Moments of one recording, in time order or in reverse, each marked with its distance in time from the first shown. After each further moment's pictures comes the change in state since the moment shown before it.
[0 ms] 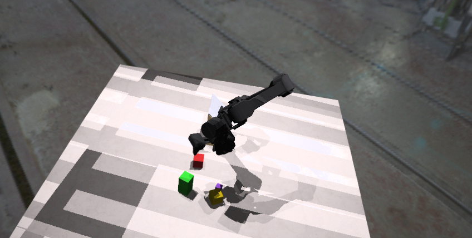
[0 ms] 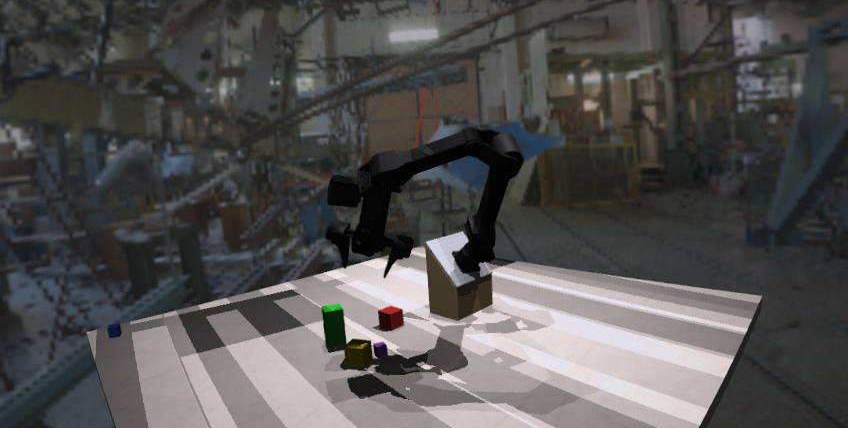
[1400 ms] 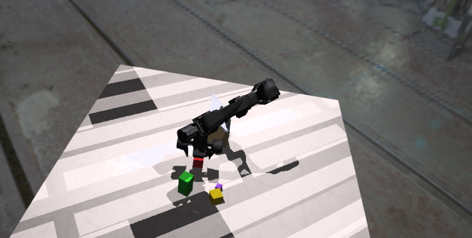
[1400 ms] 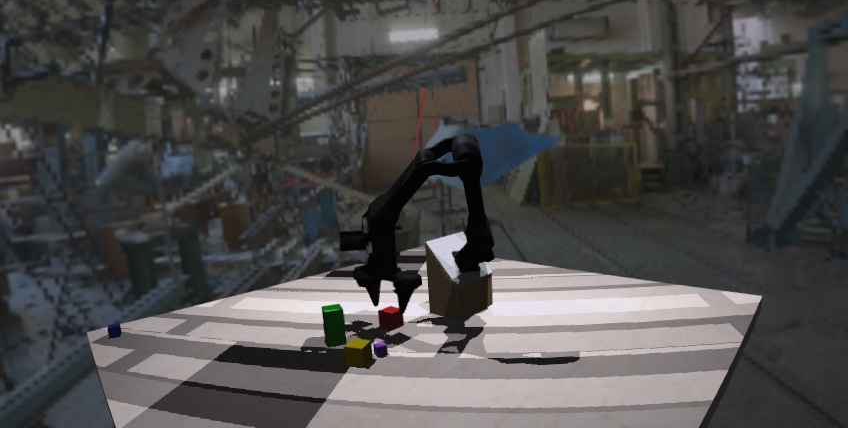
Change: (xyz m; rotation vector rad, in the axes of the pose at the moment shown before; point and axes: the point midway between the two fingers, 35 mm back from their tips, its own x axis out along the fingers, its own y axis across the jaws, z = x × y) arm 0.120 0.055 -0.066 0.607 -0.070 0.306
